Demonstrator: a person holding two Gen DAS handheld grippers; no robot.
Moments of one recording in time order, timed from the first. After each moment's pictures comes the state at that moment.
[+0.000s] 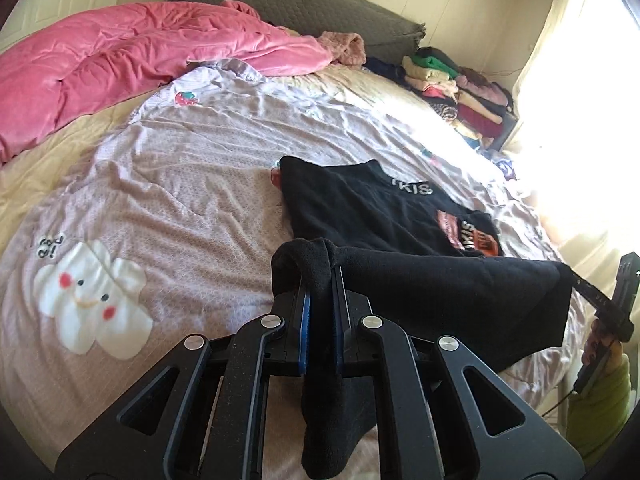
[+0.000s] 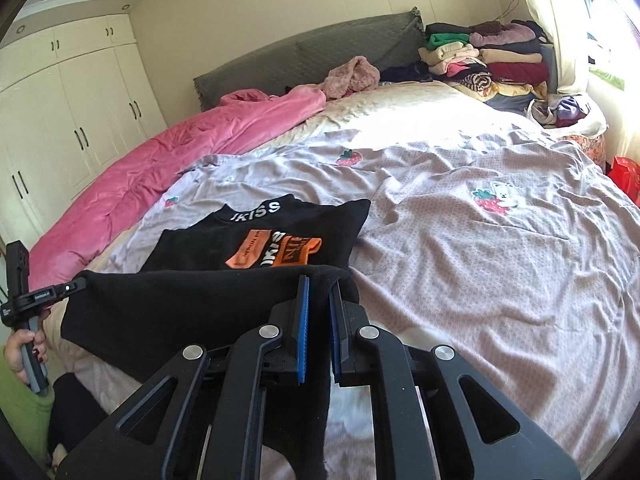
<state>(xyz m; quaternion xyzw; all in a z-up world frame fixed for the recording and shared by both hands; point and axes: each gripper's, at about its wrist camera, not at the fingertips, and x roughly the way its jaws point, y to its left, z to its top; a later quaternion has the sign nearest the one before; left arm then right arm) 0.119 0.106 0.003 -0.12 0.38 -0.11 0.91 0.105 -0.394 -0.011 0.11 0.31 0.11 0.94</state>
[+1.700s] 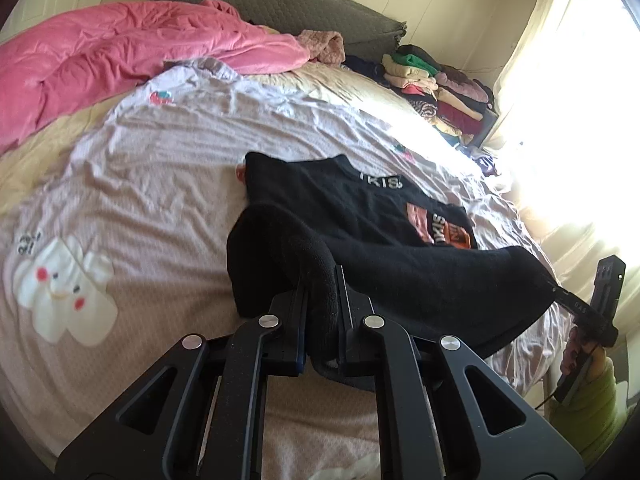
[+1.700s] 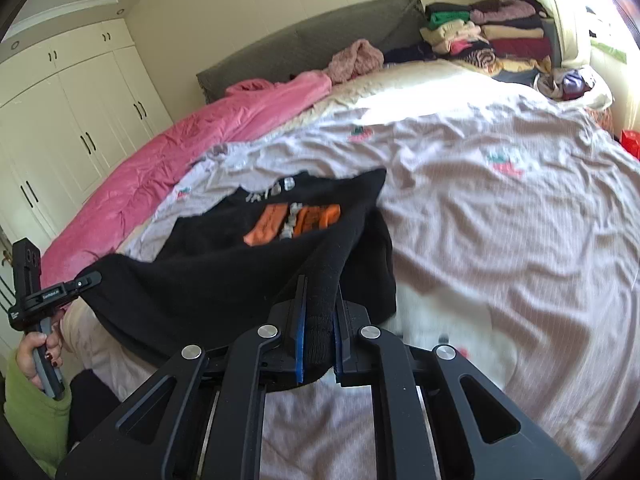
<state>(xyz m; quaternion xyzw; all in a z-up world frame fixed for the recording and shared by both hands) 0.107 0.086 0.014 -0.13 0.37 -0.15 0.91 0.091 -0.384 -0.019 0.14 0.32 0.14 0.93</state>
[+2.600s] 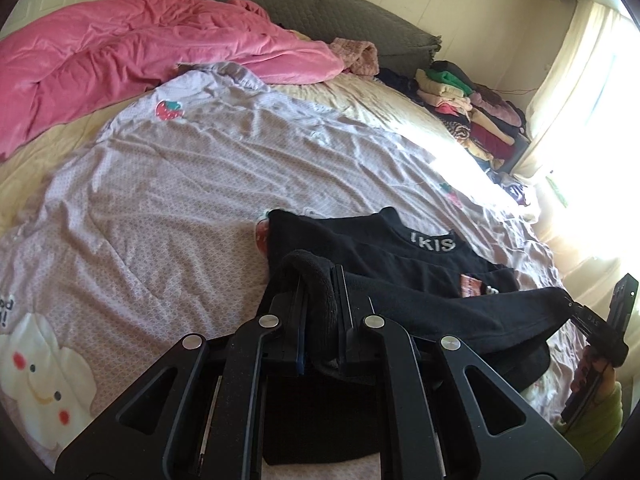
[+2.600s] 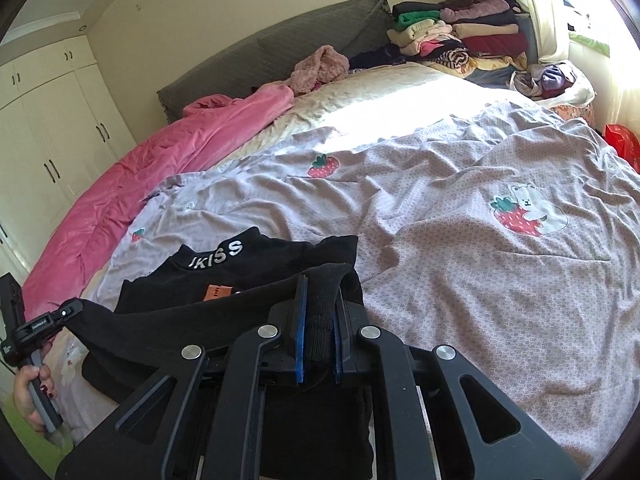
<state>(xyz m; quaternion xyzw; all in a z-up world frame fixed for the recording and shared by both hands) 0.215 0.097 -0.006 -0.15 0.37 -0.10 0.91 0.209 -0.395 -0.025 0.16 0.33 0.07 0.93</state>
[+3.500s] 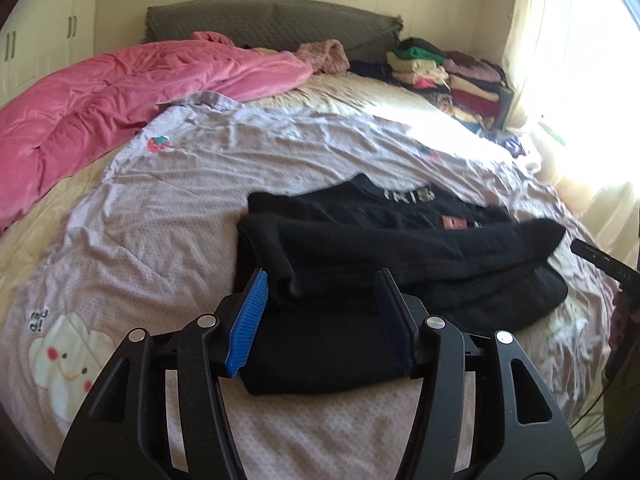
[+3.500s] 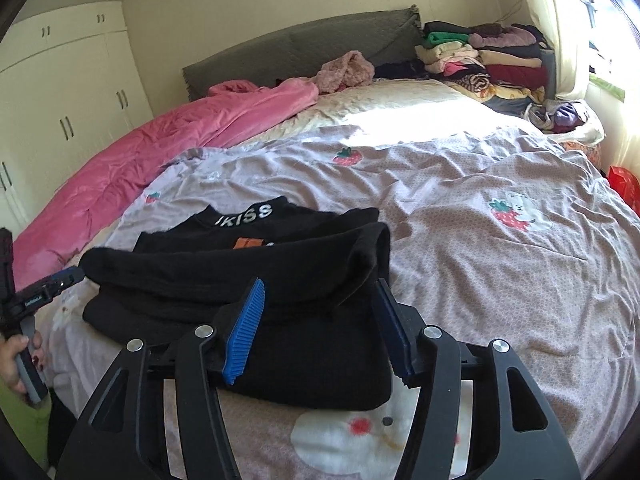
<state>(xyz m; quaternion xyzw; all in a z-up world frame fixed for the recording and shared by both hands) 0.151 0.050 0.002 -0.02 0.35 -0.12 0.93 0.144 -0.362 -0.018 0.08 0.32 0.10 0.94</state>
